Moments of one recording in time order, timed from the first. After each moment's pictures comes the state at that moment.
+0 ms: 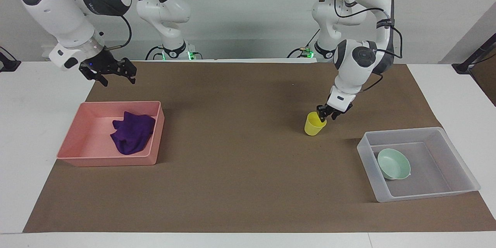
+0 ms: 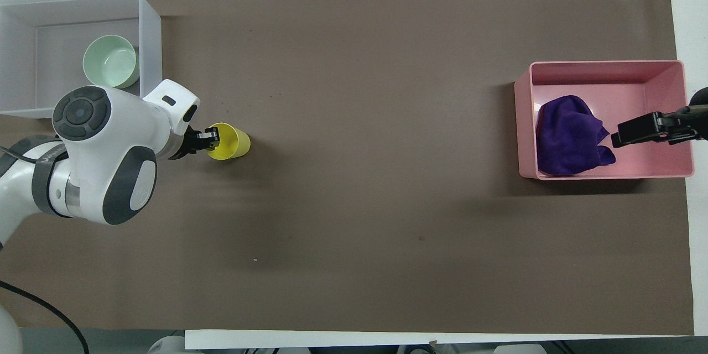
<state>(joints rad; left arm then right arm) -0.31 0.03 -0.04 -2.24 -0.03 2.29 -0.42 -0.14 -0.09 0.02 -1.78 0.06 1.55 -0.16</state>
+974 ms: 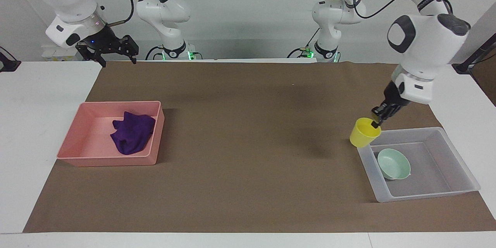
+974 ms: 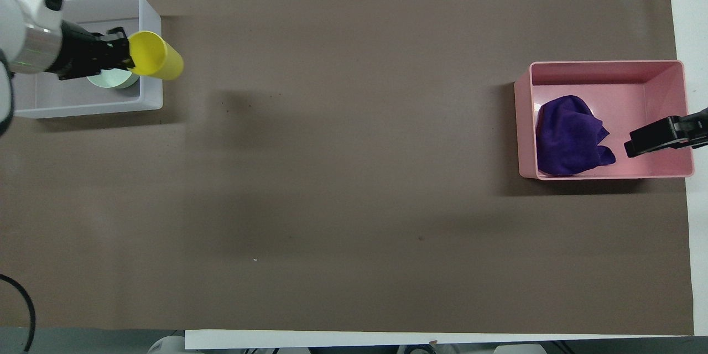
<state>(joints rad) -0.04 0.15 0.00 -1.69 -0.12 2.04 -0.43 -0.05 -0.07 0.02 -1.63 -0.02 1.39 -0.16</state>
